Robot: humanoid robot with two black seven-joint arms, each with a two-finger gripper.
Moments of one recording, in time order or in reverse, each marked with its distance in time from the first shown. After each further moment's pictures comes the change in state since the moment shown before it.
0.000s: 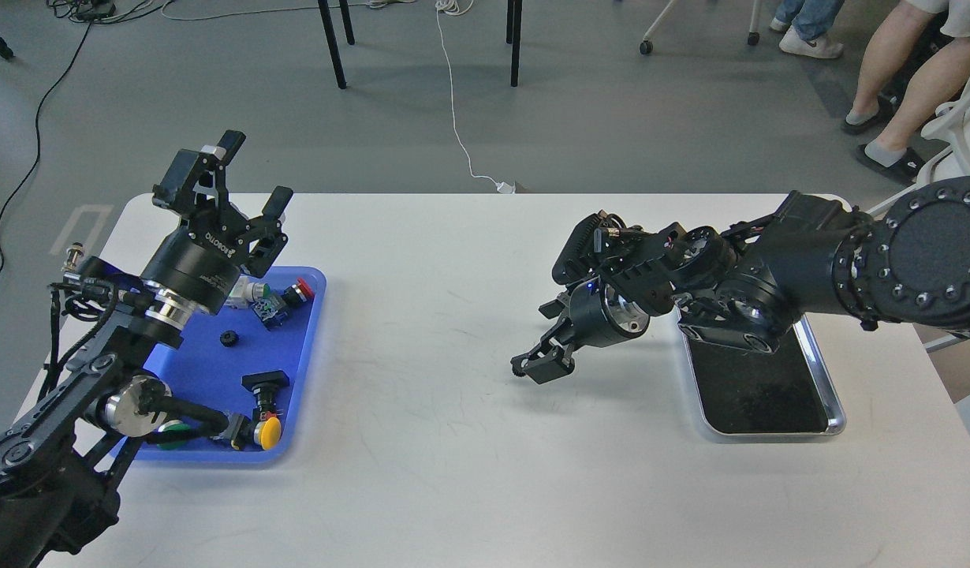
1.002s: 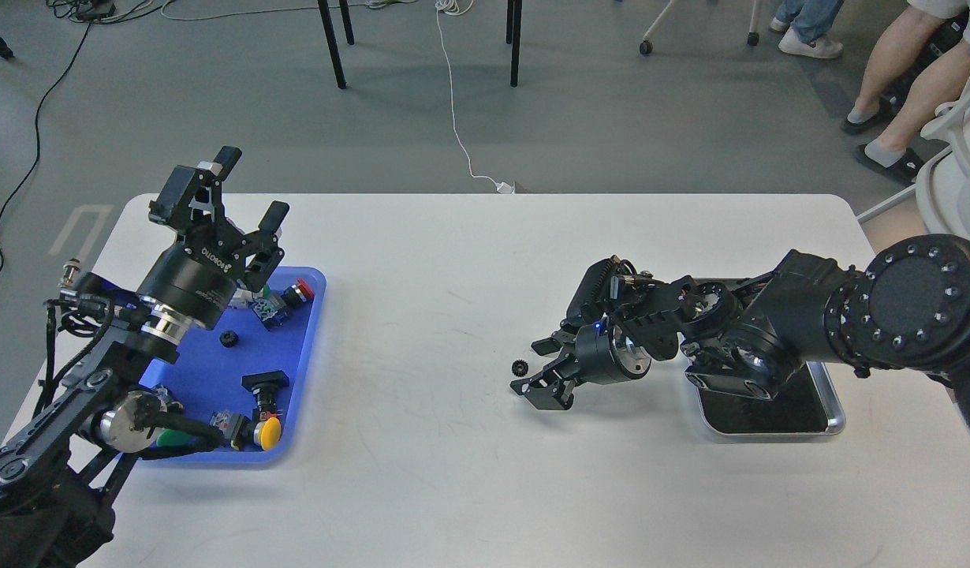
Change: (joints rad) left arm 0.045 0.003 -0.015 -0.020 0.003 -0.002 0.000; right arm -0.139 0.000 -0.007 -0.033 0.003 -0.141 0.000
